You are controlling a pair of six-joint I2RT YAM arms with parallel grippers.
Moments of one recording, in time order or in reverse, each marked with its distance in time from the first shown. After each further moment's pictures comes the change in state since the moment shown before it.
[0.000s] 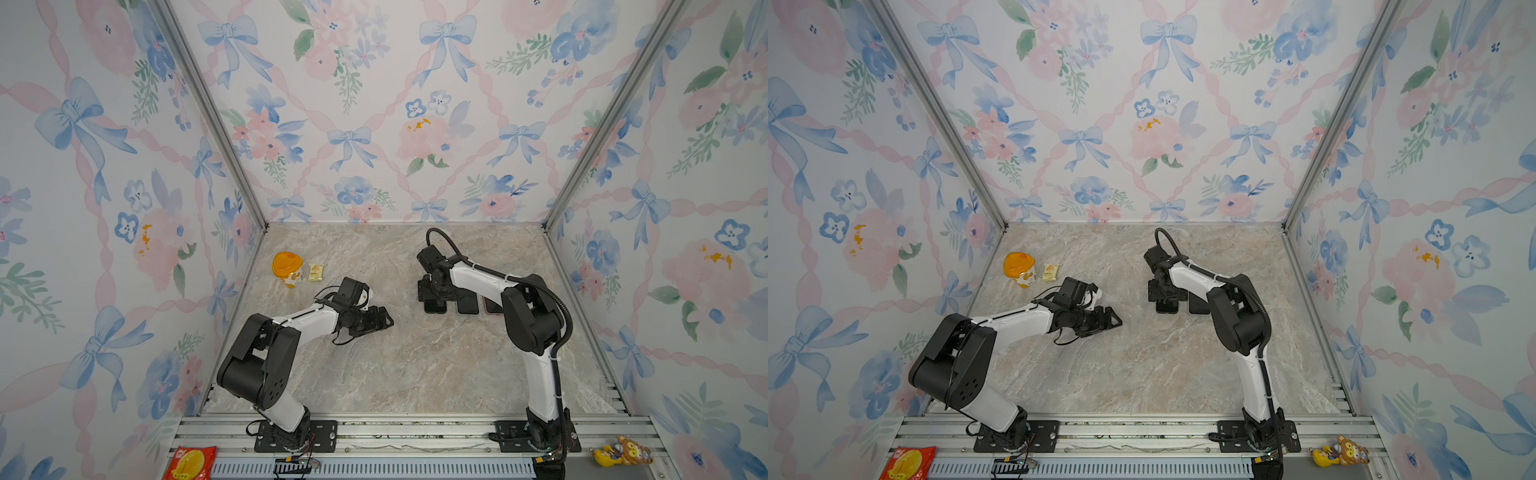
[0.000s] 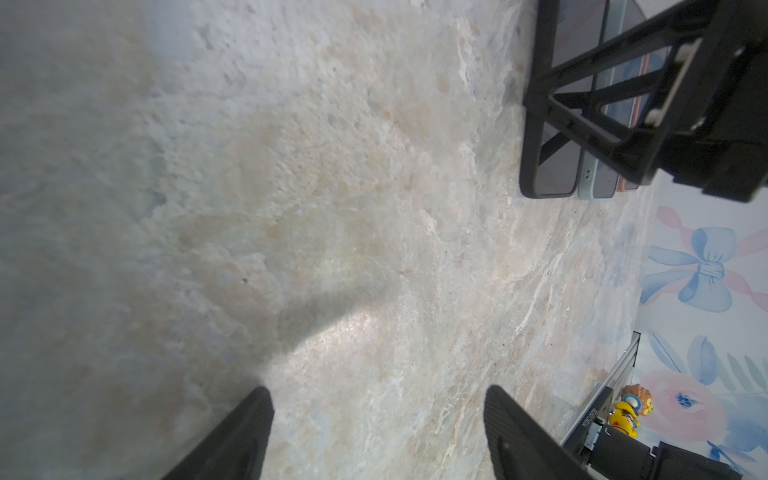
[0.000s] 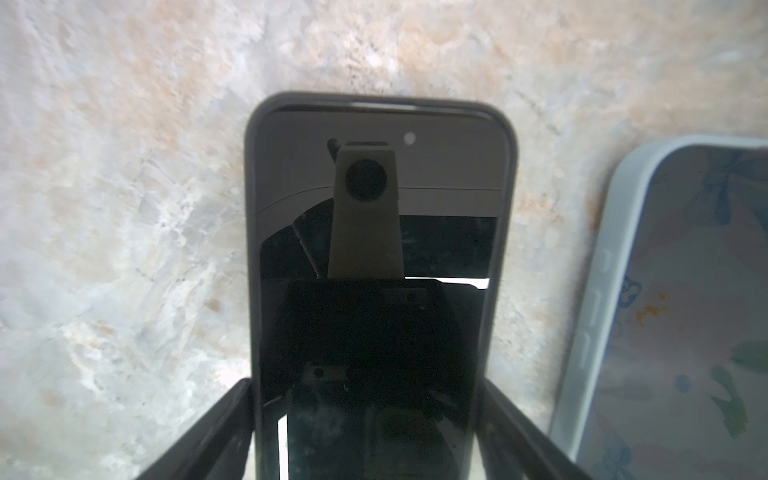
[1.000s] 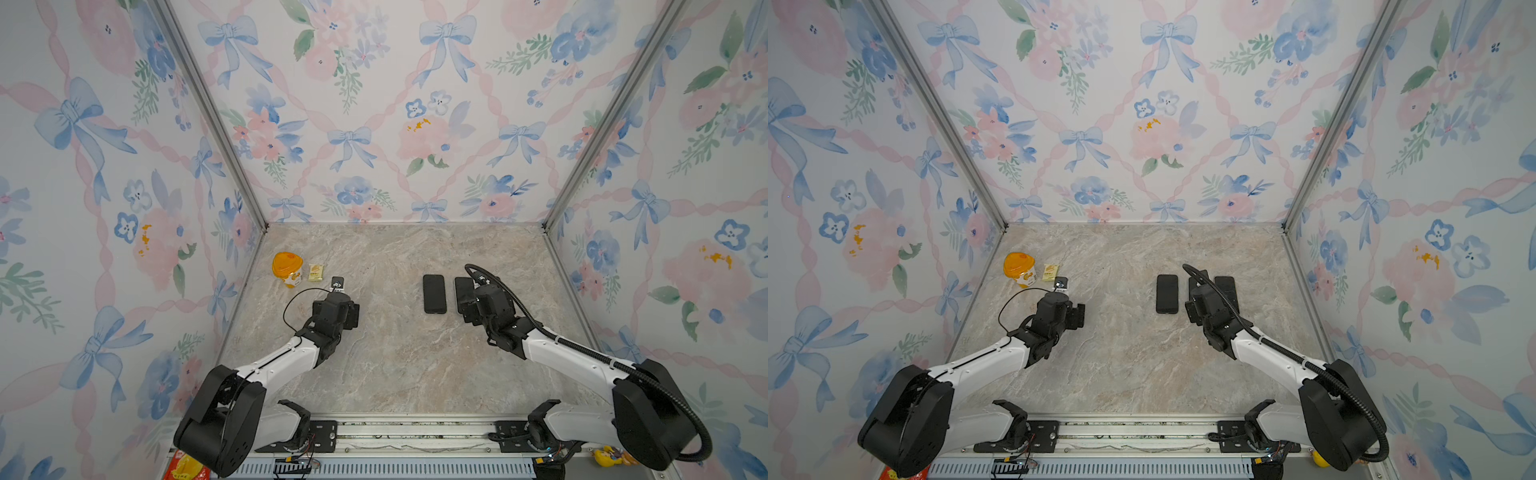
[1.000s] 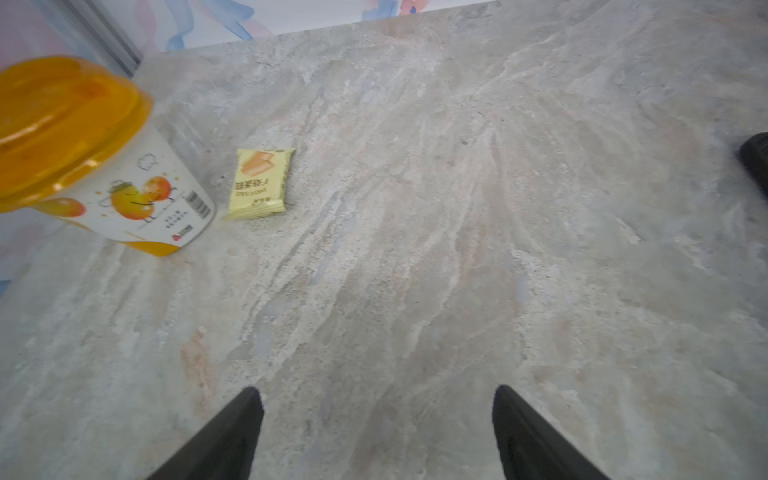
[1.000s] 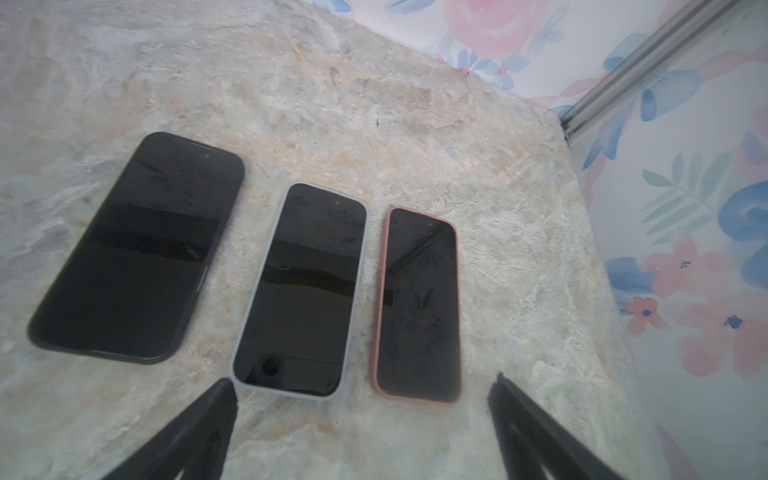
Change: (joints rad) left arm 0.016 -0.420 -0.347 0.393 -0.818 0.466; right arm -0.066 -0.864 -0.969 0.716 0.404 -0.481
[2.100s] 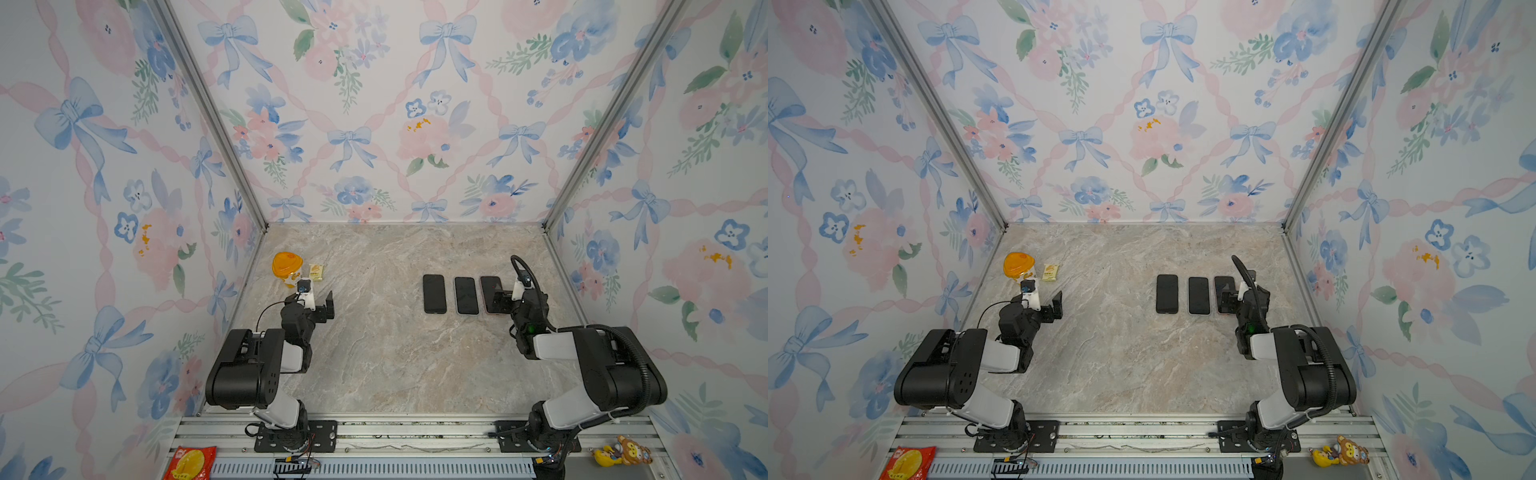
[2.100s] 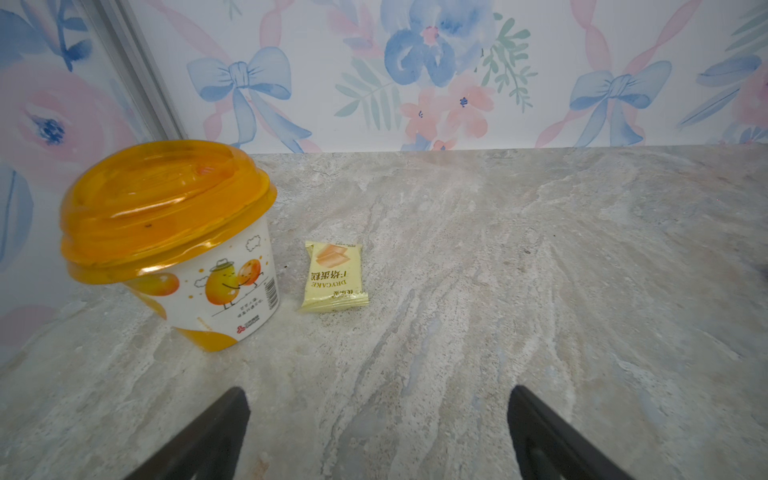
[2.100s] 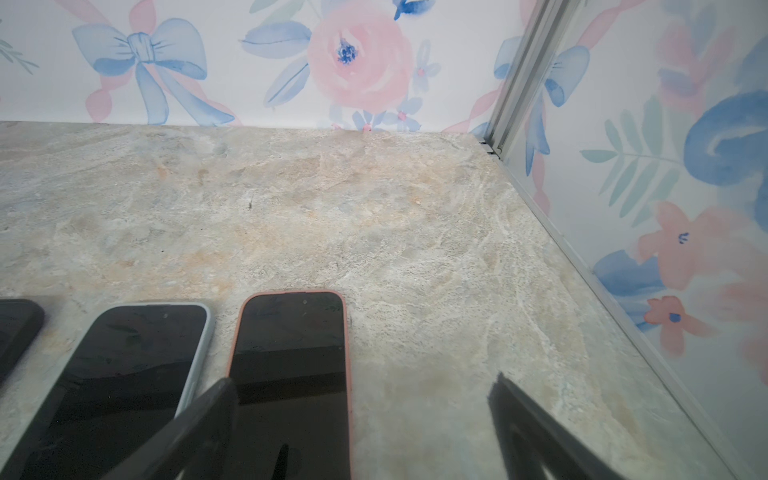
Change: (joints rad) left arm 0.400 0.379 -0.190 0.903 0.417 0.132; right arm -0.421 0.274 -0.264 0.903 -0.350 -0.048
